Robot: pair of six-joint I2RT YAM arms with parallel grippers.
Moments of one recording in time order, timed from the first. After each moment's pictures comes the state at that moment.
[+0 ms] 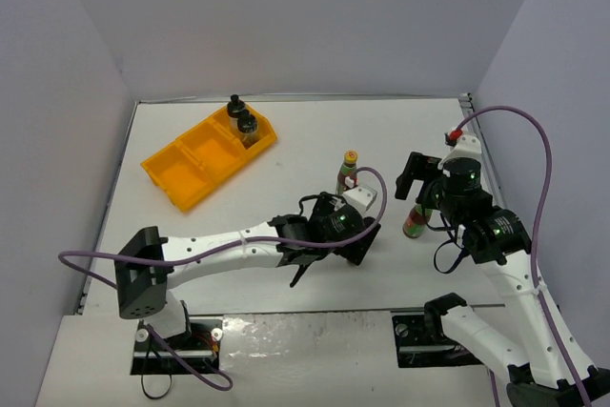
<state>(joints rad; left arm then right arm) -1.24 1.62 1.31 -0.47 -0.39 -0.45 0.34 0.82 1.02 -0.74 0.22 0.40</state>
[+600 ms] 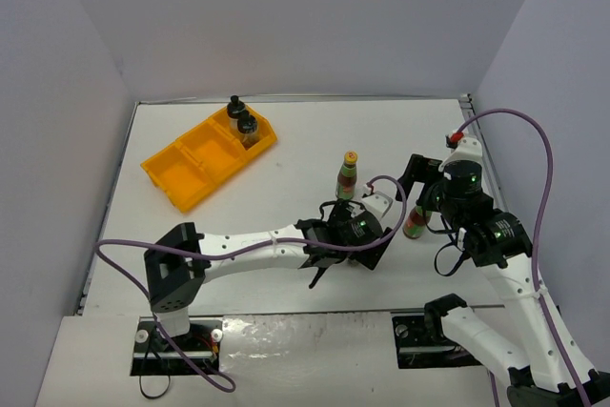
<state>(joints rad) -1.25 1.77 1.37 -0.41 -0.37 -0.47 0.34 0.81 1.01 -0.74 0.22 0.40</state>
